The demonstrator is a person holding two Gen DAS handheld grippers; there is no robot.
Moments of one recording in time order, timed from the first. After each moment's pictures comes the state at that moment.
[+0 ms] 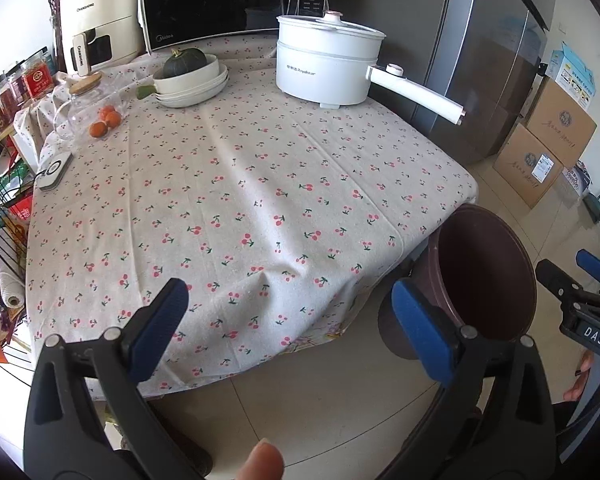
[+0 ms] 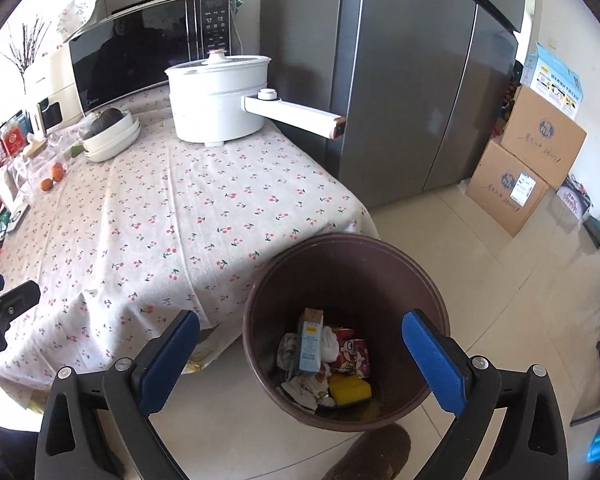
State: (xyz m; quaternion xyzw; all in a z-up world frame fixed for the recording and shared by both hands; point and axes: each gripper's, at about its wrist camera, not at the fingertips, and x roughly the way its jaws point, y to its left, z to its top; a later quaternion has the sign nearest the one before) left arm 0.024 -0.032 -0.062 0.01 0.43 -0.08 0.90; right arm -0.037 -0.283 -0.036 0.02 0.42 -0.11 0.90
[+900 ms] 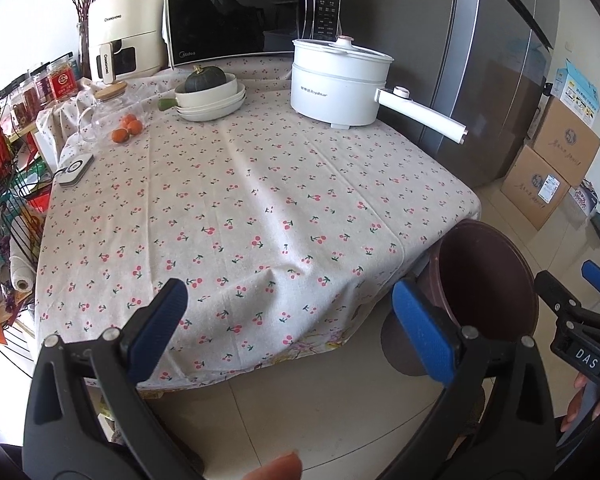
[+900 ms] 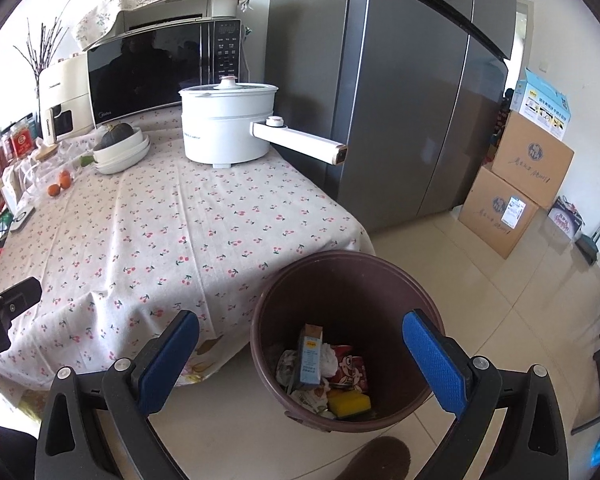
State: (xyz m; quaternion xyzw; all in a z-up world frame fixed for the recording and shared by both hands) left arm -0.005 -0.035 -0.060 0.00 0.39 -0.05 0.92; right arm -0.062 -0.265 -0.033 0.00 0.36 -0.12 0.92
